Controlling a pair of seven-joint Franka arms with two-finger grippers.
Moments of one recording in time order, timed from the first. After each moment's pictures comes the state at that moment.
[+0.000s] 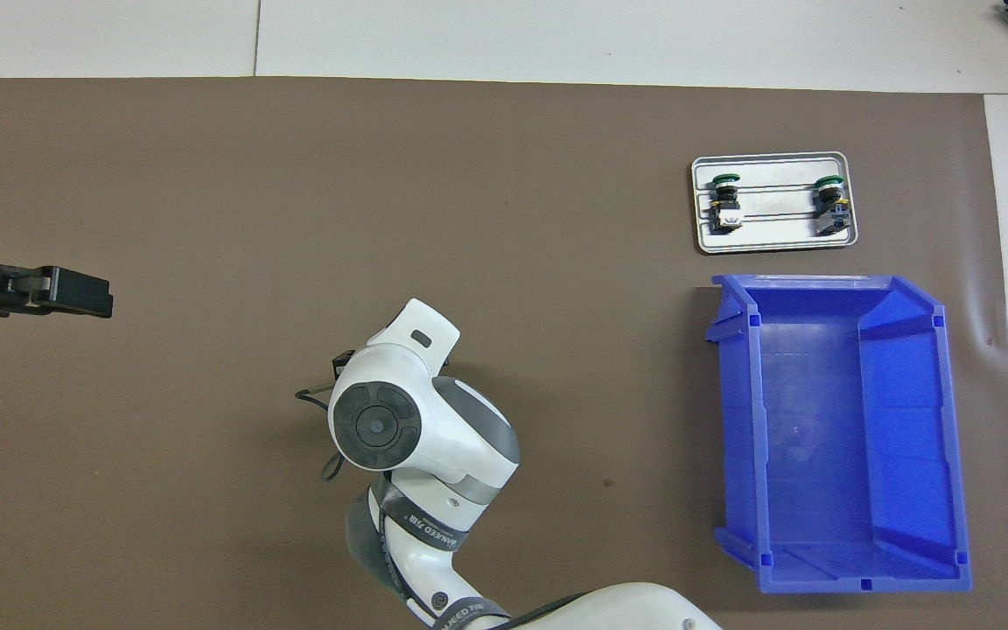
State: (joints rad) left arm 0.01 -0.09 -0.09 -1.71 -0.01 1.63 -0.01; right arm 0.89 0.56 -0.09 -1.60 -0.11 2.43 0.77
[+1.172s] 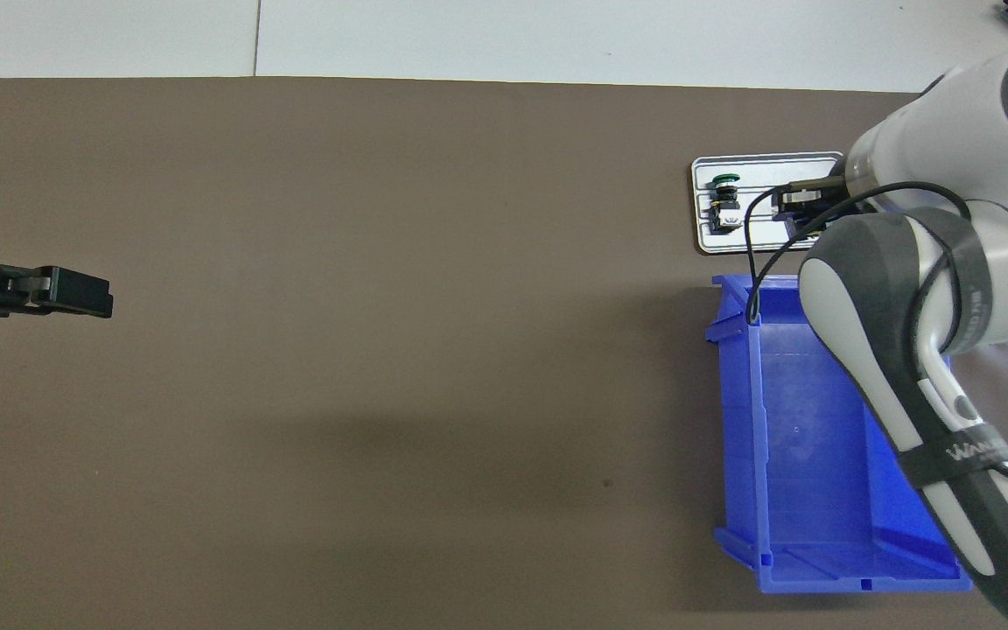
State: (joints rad) left arm 0.01 -0.09 -0.09 -1.71 -0.01 1.63 -0.01; right arm 0.19 0.21 -0.13 -1.67 -0.09 1.97 0.12
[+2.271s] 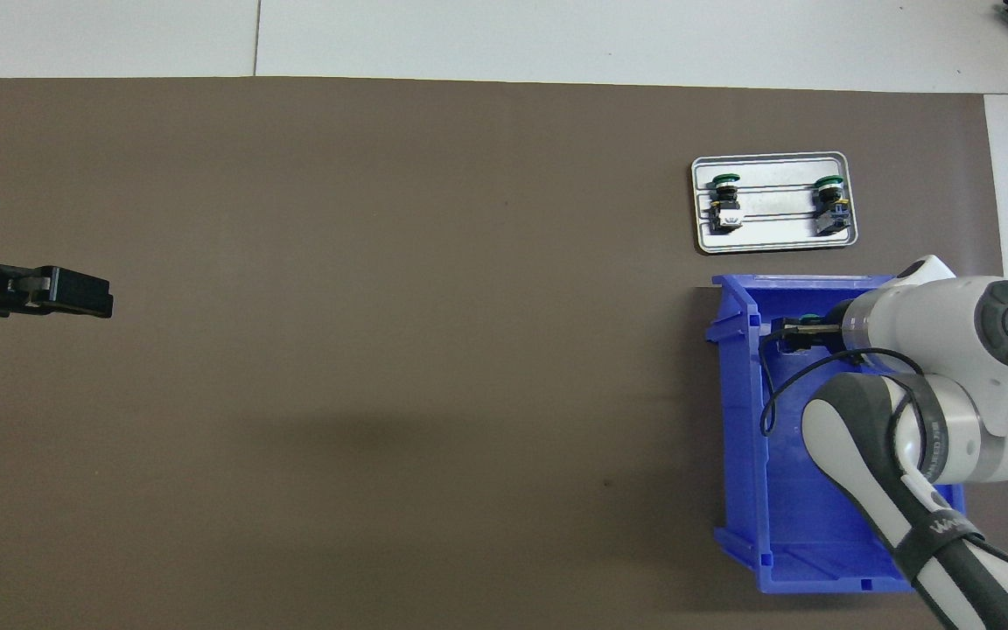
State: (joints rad) left arm 0.01 -0.09 -0.09 -1.71 -0.01 1.63 -0.01; right arm 0.12 0.02 -0.12 -2.30 -0.02 2.42 0.10
